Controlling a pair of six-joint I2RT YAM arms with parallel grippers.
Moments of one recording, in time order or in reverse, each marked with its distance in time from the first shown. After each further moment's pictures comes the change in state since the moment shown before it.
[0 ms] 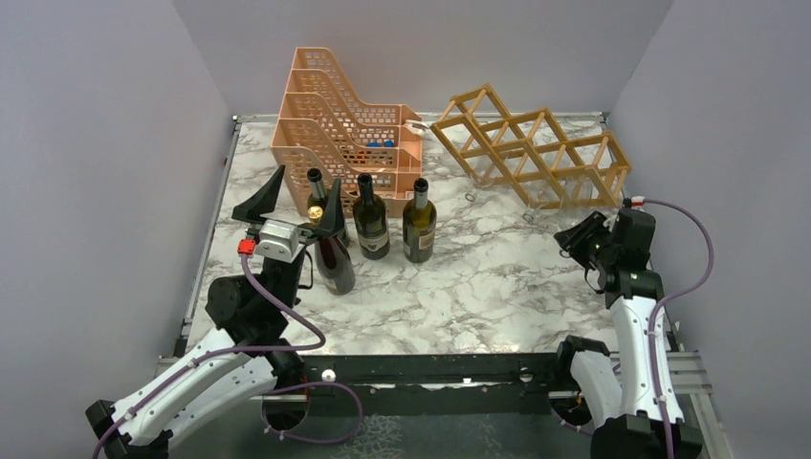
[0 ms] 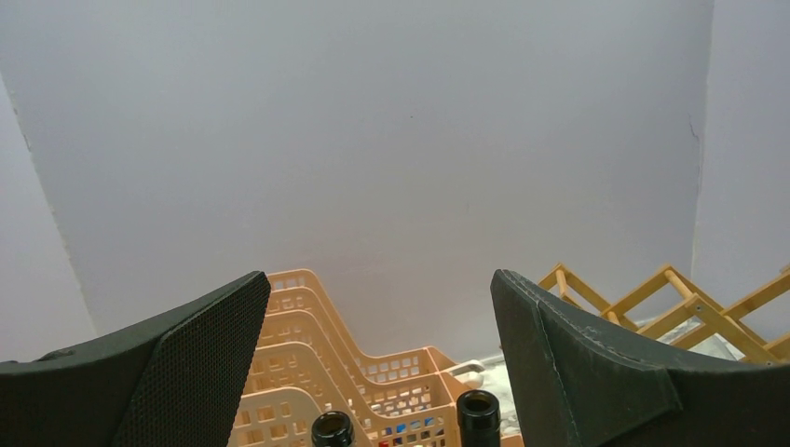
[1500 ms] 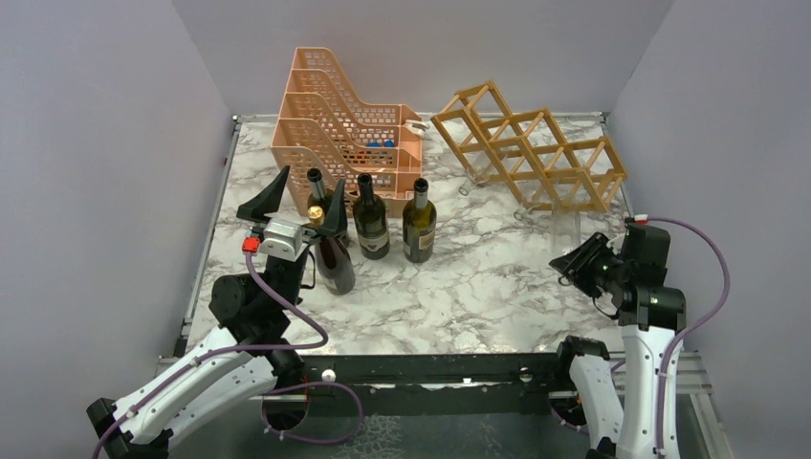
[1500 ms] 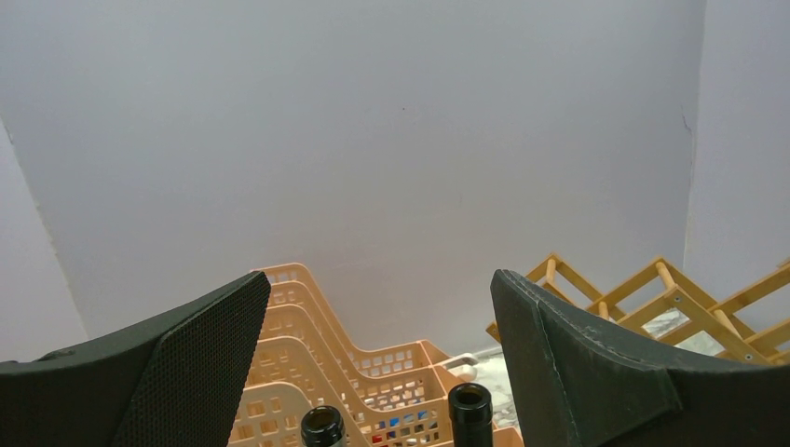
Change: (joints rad) left arm 0.000 0.016 -0.008 0.000 0.006 -0.015; right arm 0.002 -0.148 0.210 -0.544 -0.094 0.023
